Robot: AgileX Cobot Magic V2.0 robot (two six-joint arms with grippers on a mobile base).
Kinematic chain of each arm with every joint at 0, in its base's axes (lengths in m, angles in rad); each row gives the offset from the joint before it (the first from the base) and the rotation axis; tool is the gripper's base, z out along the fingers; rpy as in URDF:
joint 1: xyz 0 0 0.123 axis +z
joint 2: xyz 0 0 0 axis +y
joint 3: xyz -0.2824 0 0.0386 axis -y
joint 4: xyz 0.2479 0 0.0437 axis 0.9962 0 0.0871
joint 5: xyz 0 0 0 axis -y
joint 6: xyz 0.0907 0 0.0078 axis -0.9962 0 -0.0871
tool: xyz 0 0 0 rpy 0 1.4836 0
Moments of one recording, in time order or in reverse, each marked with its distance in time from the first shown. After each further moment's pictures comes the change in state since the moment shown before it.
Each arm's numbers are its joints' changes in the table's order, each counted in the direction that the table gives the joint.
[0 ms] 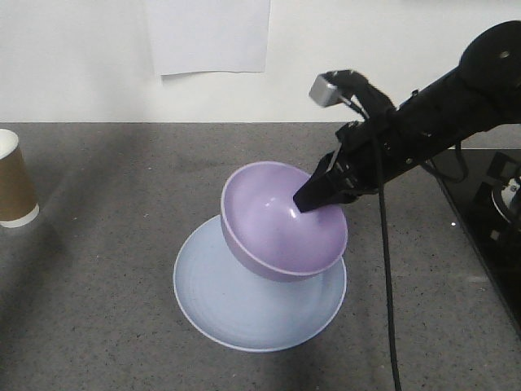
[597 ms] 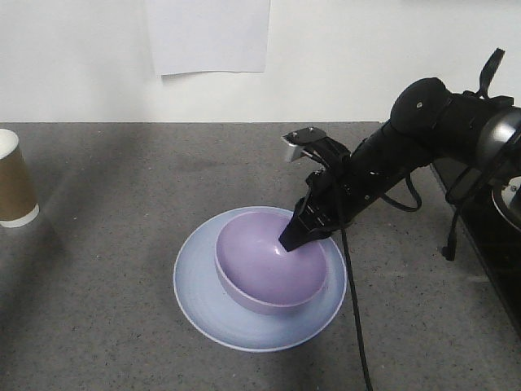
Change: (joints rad) left arm 0.000 0.000 0.000 0.000 0.000 0.000; right arm 0.043 0.184 0.000 -0.032 0.039 0.054
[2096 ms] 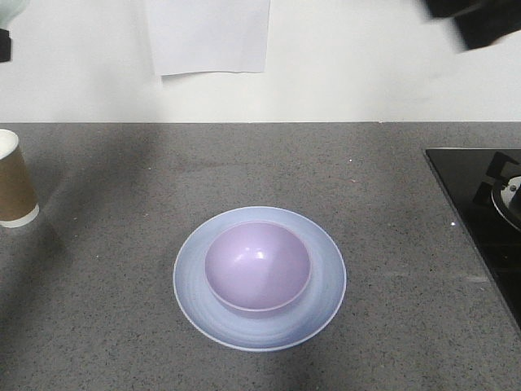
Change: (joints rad) left arm -0.008 0.003 0.000 -0.148 -0.071 -0.062; right arm 0.000 -0.578 0.356 -0.451 -0.030 -0.280
